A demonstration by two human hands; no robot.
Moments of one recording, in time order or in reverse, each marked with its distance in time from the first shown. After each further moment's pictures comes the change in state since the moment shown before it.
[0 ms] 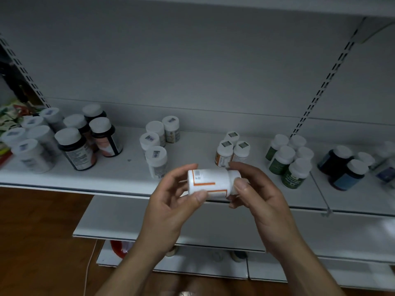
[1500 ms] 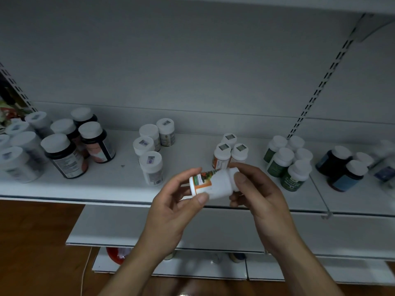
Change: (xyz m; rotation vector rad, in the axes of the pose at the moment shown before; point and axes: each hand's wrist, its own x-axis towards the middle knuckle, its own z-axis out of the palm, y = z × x) left_hand 0.018 -0.008 0.000 0.039 -0.032 -0.063; right_hand 0.019 0.000 0.004 0.030 0.130 0.063
